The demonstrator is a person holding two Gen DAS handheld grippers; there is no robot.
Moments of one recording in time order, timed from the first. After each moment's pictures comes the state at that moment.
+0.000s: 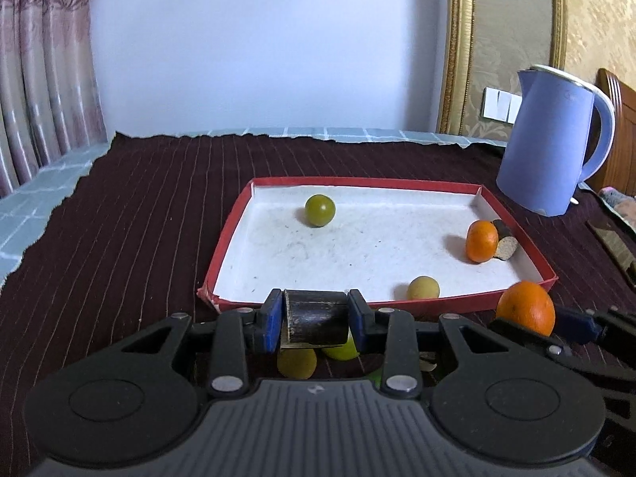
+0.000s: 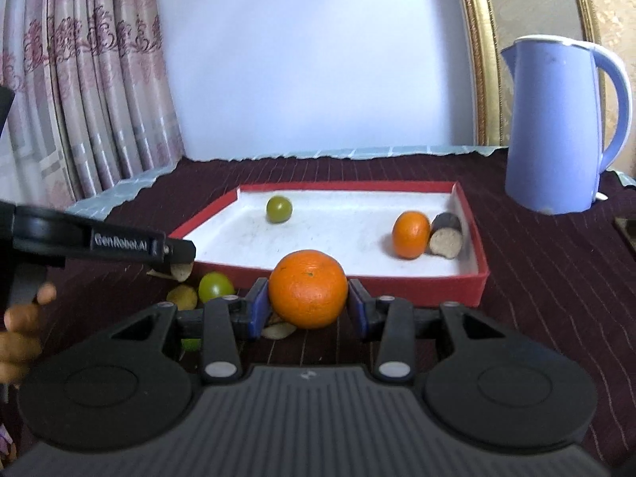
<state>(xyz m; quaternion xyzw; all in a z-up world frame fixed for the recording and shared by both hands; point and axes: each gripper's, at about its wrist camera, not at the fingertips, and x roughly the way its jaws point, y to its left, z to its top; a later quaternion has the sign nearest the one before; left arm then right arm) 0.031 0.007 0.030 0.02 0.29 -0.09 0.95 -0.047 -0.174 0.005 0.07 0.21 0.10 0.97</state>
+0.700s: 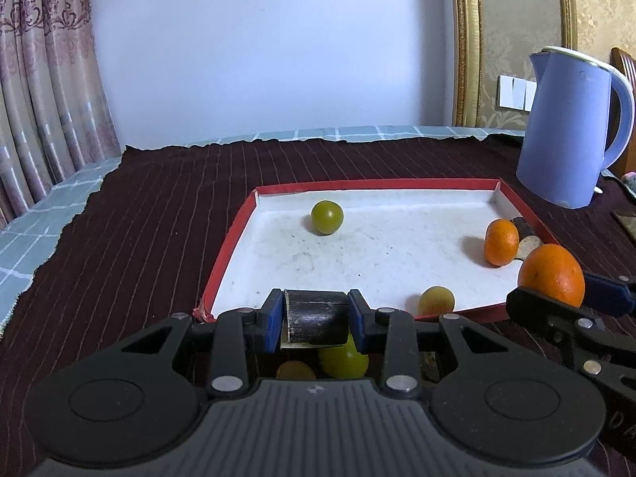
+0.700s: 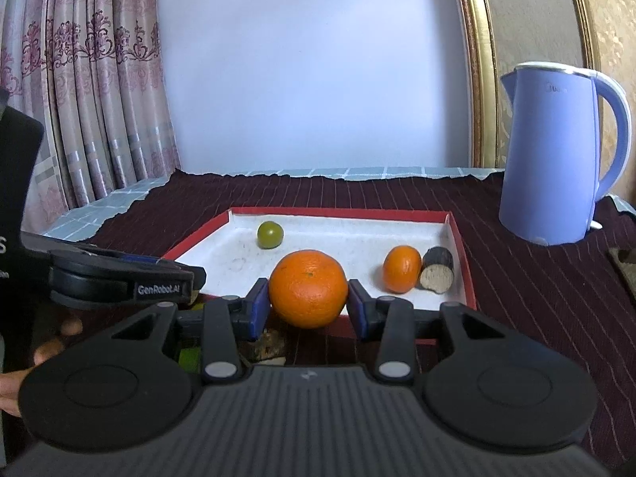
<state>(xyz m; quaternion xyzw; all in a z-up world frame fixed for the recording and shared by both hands) 0.048 -0.013 0.026 0.06 0.29 -0.05 0.95 -0.034 -0.176 0.021 0.05 0.19 0.09 0.98</state>
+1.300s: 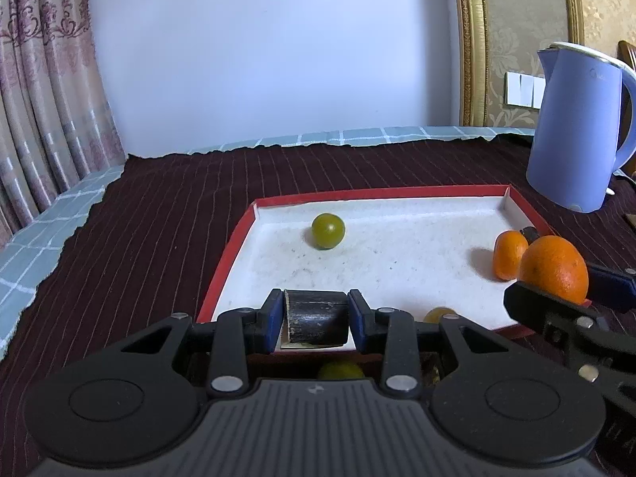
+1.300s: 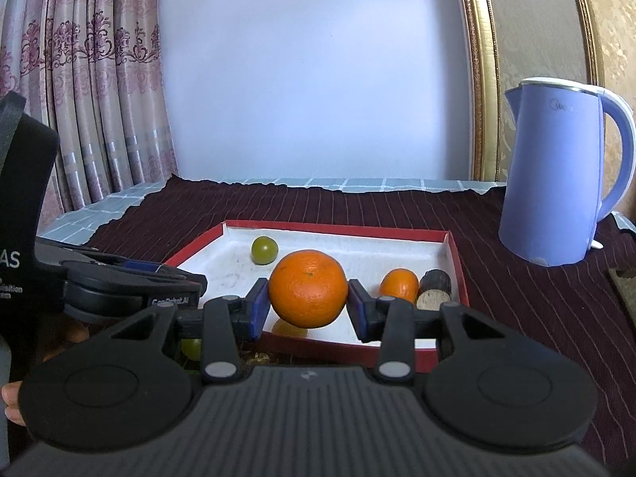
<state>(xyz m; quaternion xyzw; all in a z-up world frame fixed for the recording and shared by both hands) 0.066 -0.027 0.030 0.07 0.29 -0.04 0.95 -0.020 -0.176 0.028 0.05 0.19 0.09 0.98</state>
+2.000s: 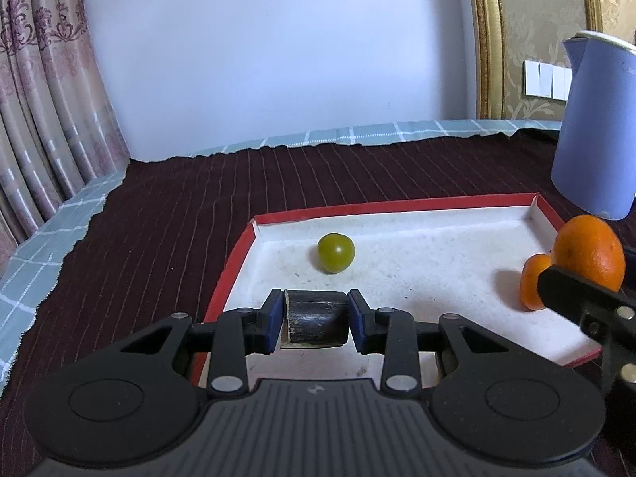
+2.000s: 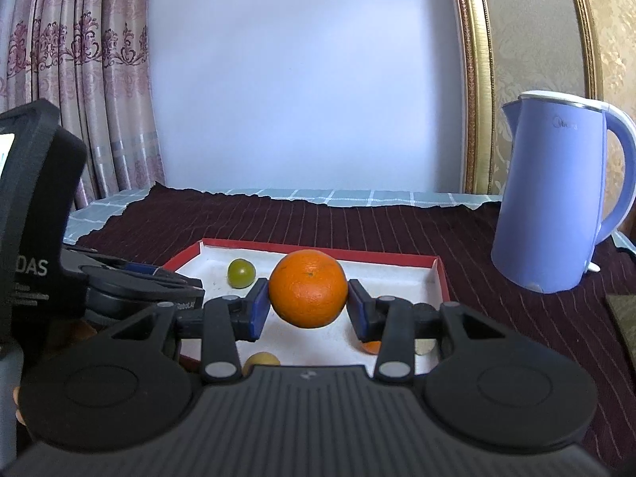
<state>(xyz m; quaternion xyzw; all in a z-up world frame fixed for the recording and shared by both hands) 0.108 -0.041 0.033 0.09 0.31 -0.02 0.95 0.013 -0.186 0.040 0.04 0.18 0.07 0.98</state>
